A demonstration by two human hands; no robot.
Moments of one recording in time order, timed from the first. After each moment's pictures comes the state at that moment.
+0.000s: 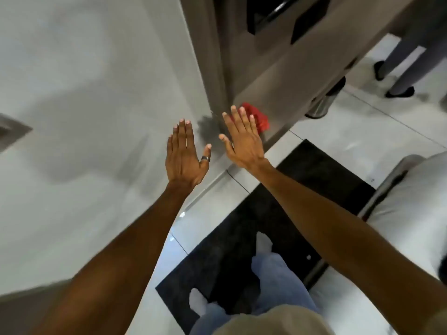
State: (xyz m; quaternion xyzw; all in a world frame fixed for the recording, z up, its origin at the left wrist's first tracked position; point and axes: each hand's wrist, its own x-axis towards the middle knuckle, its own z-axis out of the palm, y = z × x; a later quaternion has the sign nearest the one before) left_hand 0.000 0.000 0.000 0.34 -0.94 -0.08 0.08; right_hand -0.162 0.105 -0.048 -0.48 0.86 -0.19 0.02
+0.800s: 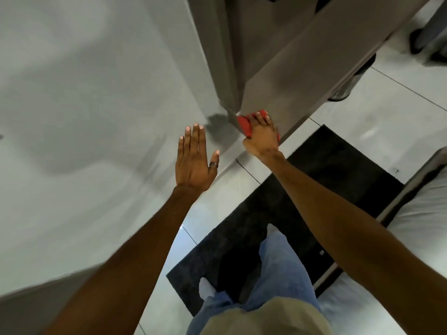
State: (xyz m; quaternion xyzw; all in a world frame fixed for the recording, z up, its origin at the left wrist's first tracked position) left_hand -0.018 -0.021 -0.055 0.30 -0.95 -0.05 -0.02; right_hand -0.209 0.079 -0.104 -0.31 0.90 -0.23 0.21
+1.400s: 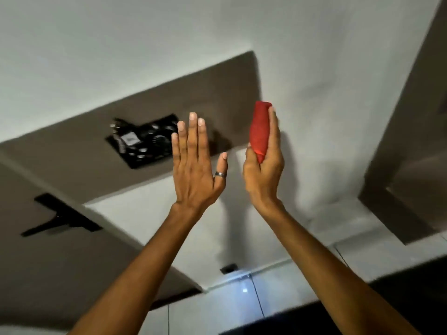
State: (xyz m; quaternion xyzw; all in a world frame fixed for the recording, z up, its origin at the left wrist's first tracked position) left_hand 0.329 -0.140 0.188 0.35 -0.82 0.20 0.40; right_hand 0.207 -0.071 0.180 -0.37 0.52 -0.77 0.05
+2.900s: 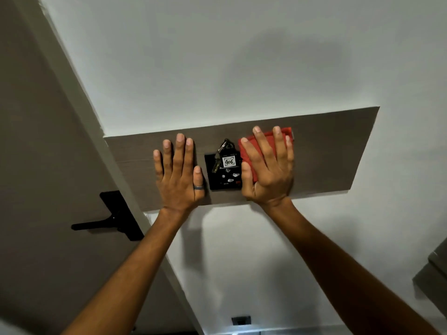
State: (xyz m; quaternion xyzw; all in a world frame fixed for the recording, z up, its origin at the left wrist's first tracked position) left_hand 0.513 -0.269 0.204 0.38 -0.68 0.39 0.49; right_hand 0.299 -0.227 0.203 -0.57 0.45 -0.53 -0.43
